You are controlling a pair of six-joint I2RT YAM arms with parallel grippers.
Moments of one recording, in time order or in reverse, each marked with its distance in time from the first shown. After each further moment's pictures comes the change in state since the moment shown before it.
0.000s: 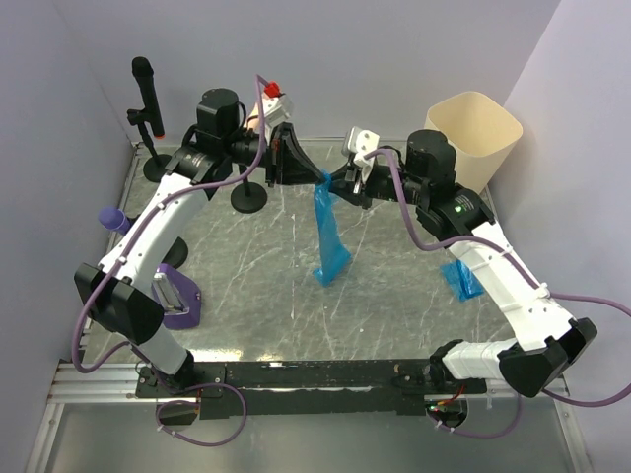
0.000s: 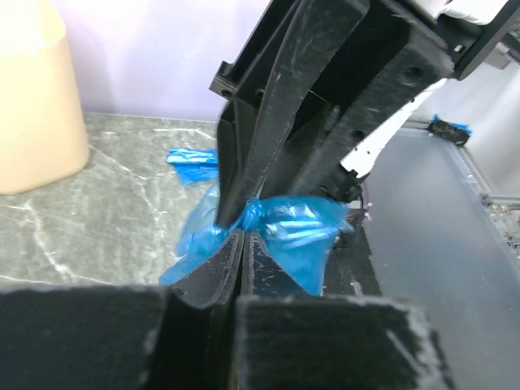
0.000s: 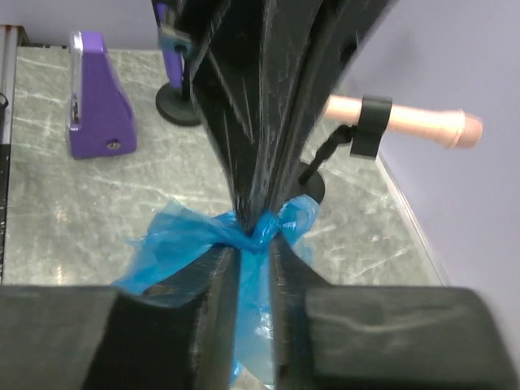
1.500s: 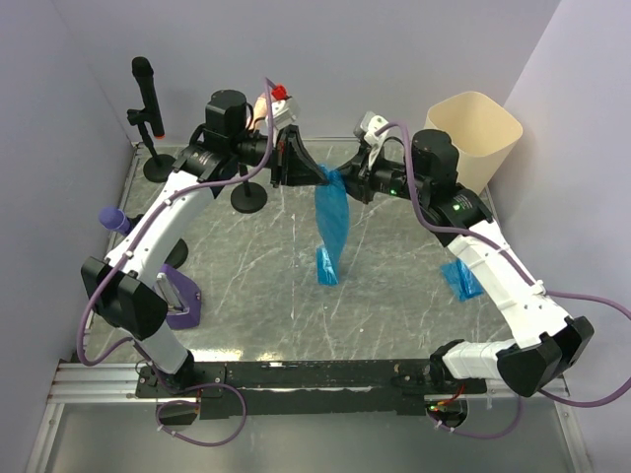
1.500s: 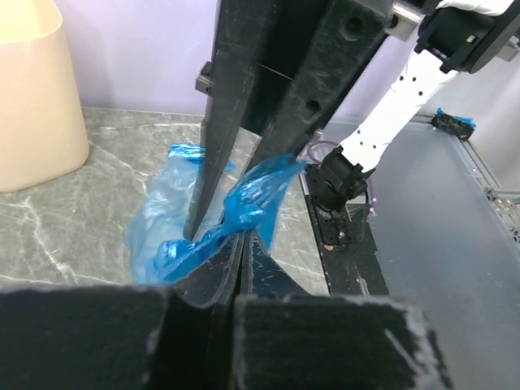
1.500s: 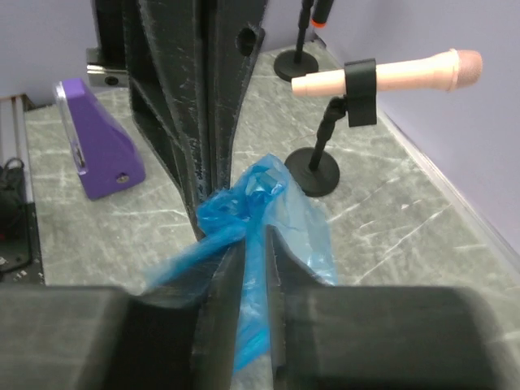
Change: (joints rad) left arm -0.006 0.035 0.017 -0.025 -0.002 0.047; right arm -0.052 0.001 -0.053 0.084 0.054 0.259
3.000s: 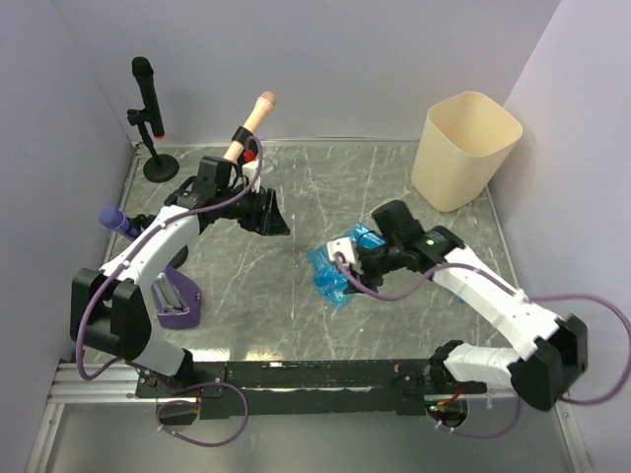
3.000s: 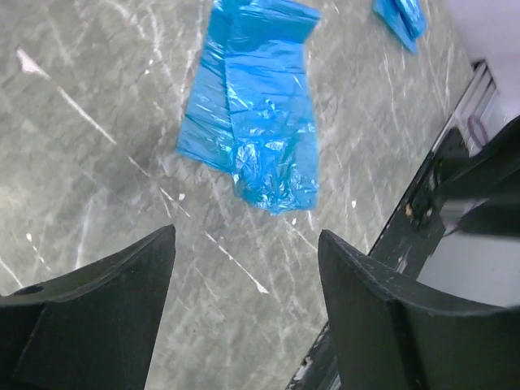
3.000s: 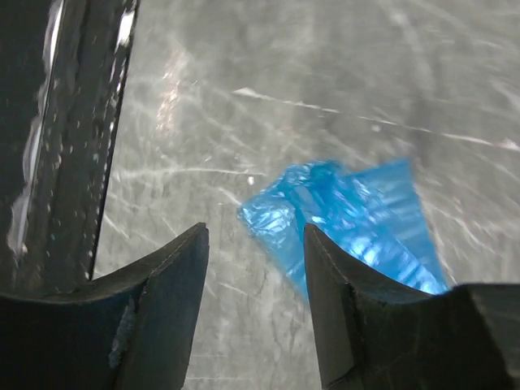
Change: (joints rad) left arm 0.124 -0.161 -0.541 -0.195 -0.543 -0.052; right arm 0.092 -0.127 -0.389 -0.495 -0.103 -0.731
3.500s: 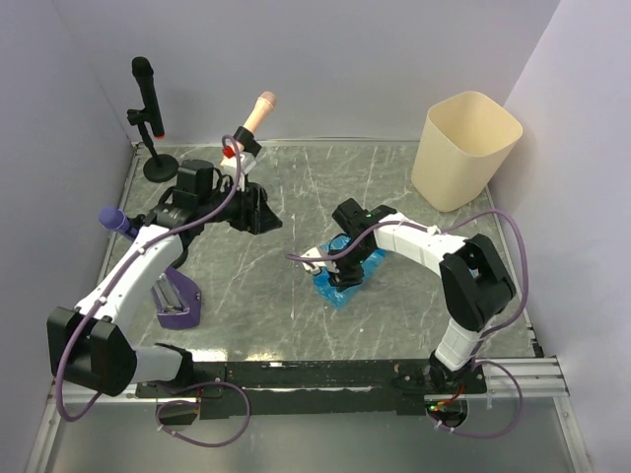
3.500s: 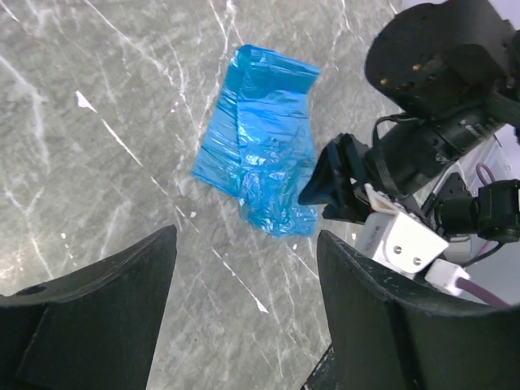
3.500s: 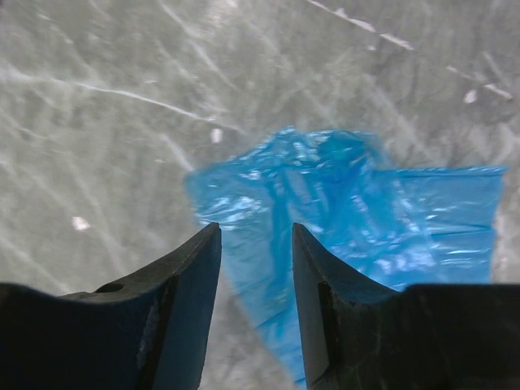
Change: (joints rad) left arm 0.032 -0.180 -0.095 0.101 -0.086 -0.114; right arm 0.035 0.550 0.129 -0.086 0.105 -0.392
